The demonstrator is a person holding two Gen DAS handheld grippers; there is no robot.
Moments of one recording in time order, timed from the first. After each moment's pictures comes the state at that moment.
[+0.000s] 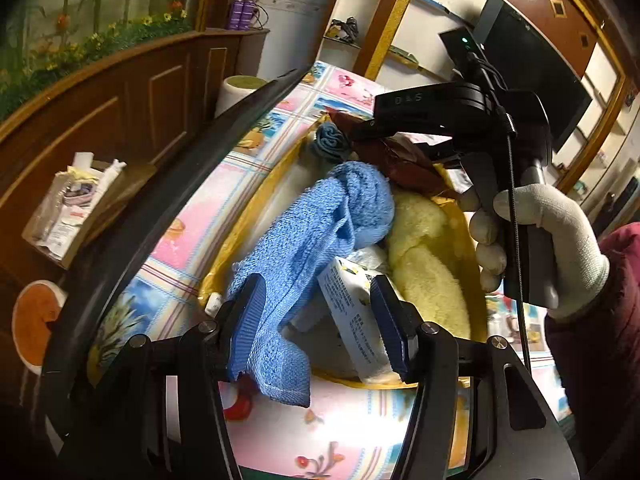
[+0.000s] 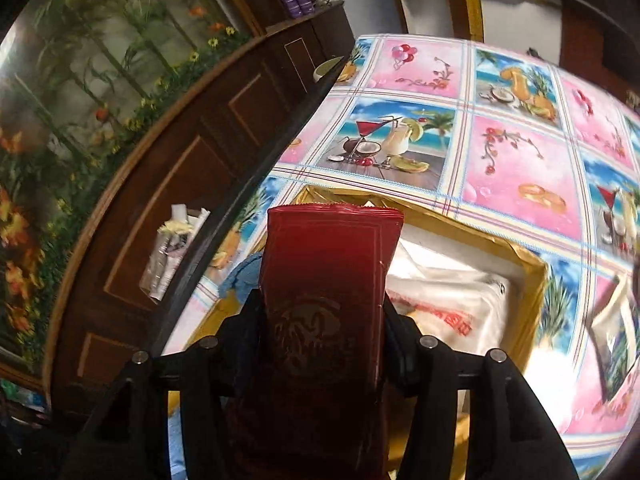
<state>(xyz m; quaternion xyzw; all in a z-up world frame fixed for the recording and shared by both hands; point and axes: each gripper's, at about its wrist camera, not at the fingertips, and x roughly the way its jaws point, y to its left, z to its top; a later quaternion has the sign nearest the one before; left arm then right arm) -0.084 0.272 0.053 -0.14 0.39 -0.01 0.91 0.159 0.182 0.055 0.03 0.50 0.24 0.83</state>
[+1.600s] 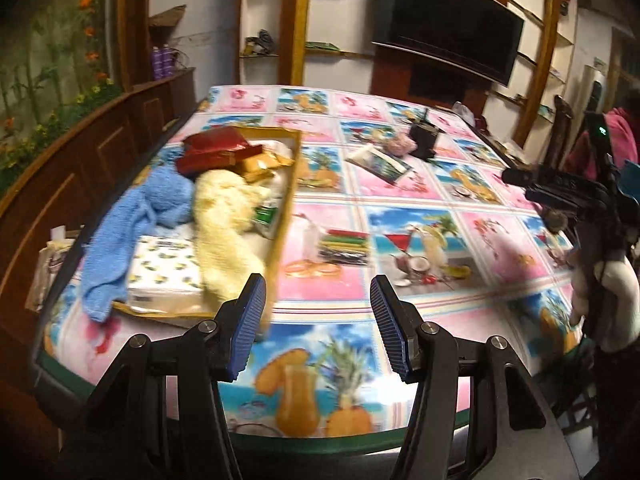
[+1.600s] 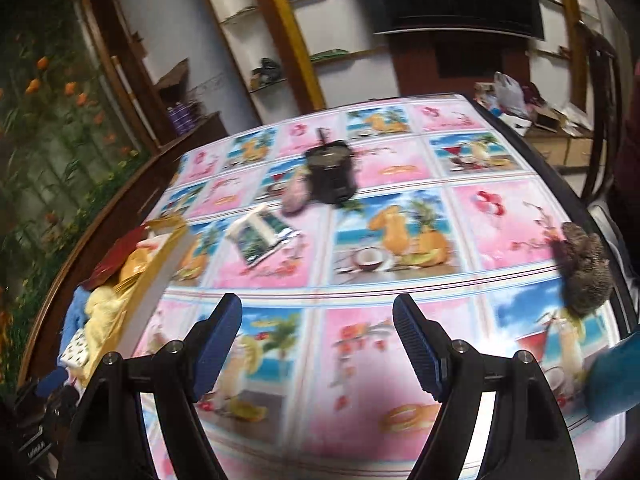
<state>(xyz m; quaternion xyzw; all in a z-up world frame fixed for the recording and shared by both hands) -0.134 0.113 0.074 -0.01 0.37 -0.09 0.93 -0.011 -0.150 0.064 0.13 0.36 0.06 0.92</state>
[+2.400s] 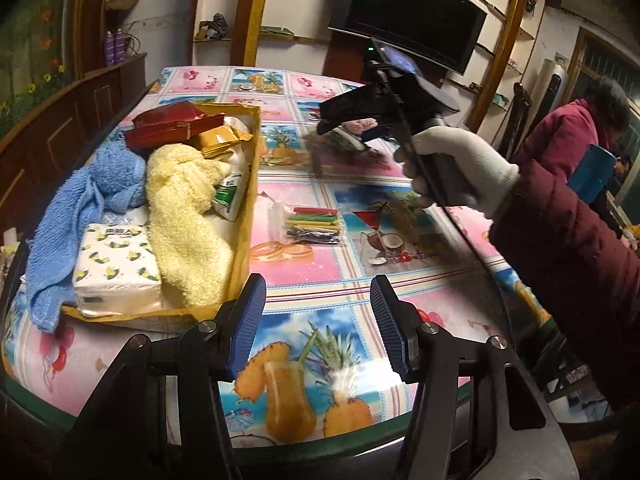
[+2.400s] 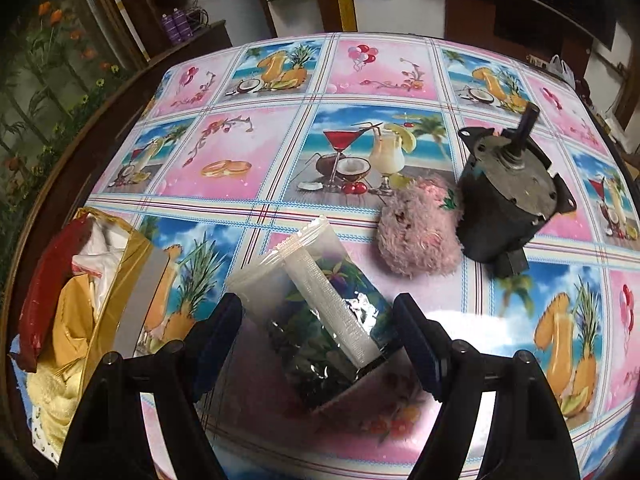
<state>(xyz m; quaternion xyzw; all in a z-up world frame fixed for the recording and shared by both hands) -0.122 0.127 0.056 -0.03 0.39 -0.19 0.90 0.171 -0.034 0.015 0.04 0.50 0.08 0.86</state>
